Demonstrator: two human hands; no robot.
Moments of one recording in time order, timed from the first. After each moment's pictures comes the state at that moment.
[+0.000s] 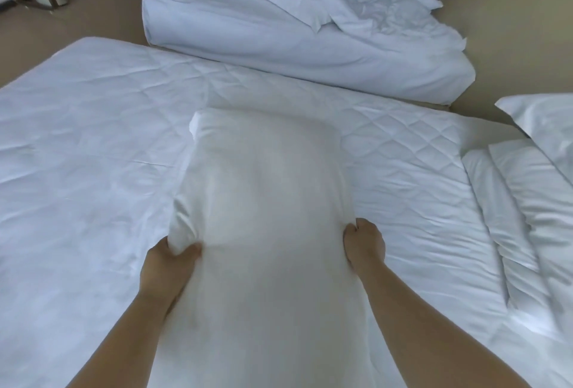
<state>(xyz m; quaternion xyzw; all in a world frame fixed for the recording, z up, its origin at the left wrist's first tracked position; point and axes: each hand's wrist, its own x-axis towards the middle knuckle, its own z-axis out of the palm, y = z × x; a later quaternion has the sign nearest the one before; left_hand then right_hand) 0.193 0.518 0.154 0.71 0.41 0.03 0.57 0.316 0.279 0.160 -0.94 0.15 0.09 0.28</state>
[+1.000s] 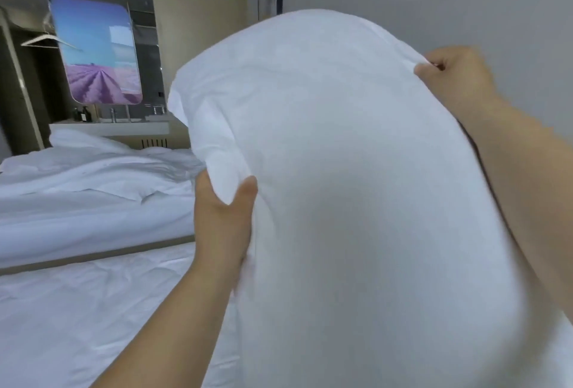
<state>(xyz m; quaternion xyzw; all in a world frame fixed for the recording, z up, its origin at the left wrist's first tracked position) 0.343 -0.070 0.490 0.64 -0.02 0.28 0.72 0.376 -0.322 0.631 -0.86 0.04 -0.44 0.26</state>
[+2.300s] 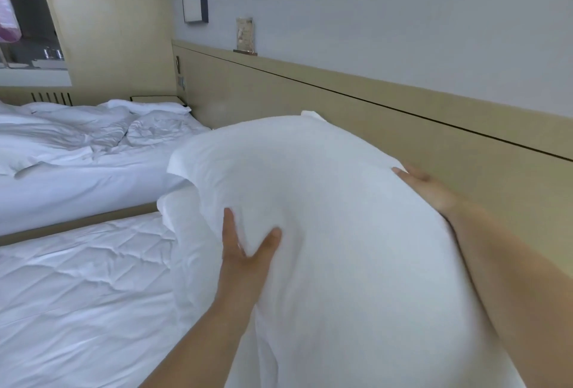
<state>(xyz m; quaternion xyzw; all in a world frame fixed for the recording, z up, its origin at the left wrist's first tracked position) 0.421 -0.262 0.376 0.66 -0.02 -0.04 0.75 0.424 -0.536 0.449 -0.89 0.18 -0.10 0.40</state>
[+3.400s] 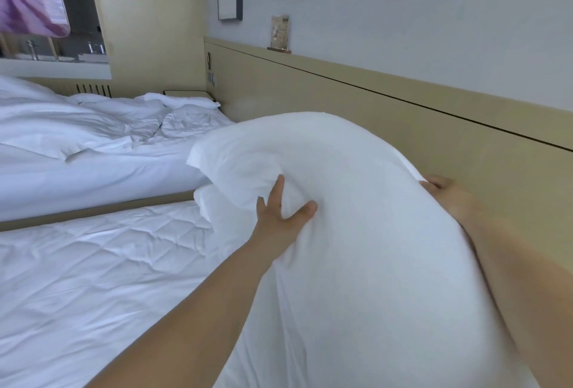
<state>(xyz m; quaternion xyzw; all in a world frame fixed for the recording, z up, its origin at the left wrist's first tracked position) 0.461 -0.229 0.390 0.77 -0.10 -0.11 0.62 0.434 -0.482 0.442 -0.91 0.25 -0.12 0.29</state>
